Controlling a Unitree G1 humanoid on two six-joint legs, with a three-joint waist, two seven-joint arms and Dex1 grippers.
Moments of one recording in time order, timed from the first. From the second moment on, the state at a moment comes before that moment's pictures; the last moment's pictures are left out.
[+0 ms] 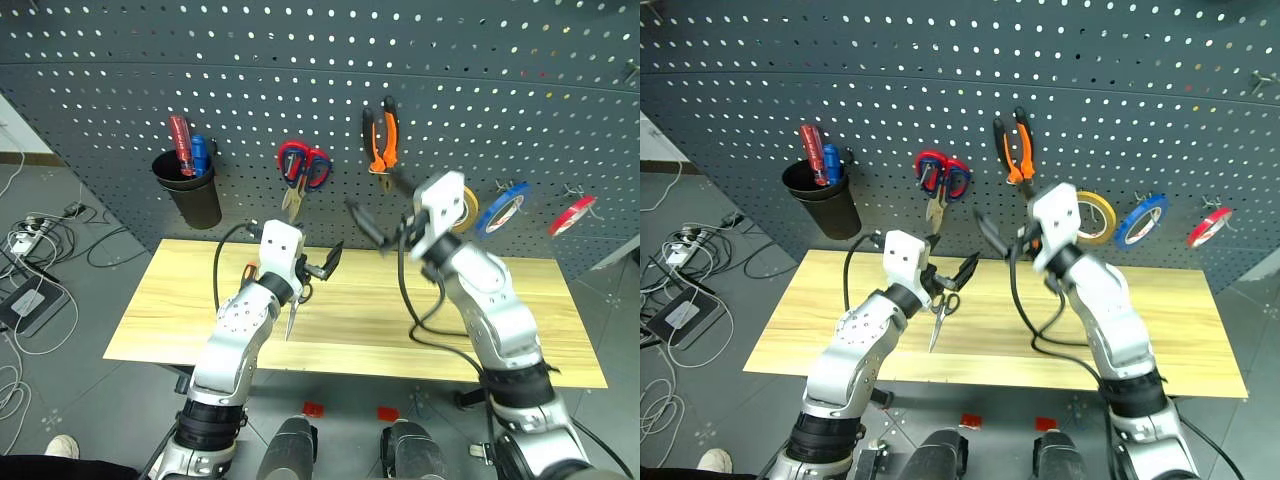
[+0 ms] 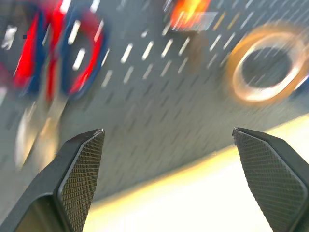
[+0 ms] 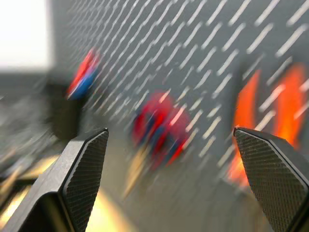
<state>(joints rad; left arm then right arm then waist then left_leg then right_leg) -0.23 0.19 -0.08 -0.25 -0.13 0.46 -0.24 -0.35 -0.30 0.19 -0.27 0.23 0.27 0.52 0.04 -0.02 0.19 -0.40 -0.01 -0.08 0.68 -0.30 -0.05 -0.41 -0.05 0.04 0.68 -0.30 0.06</state>
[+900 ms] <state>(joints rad) -0.18 0.24 -0.08 -0.22 -0.04 0.90 -0.13 -0.25 -0.33 0.32 -0.35 0.23 0.28 0.72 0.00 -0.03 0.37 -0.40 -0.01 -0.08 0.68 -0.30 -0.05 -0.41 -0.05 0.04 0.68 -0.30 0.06</state>
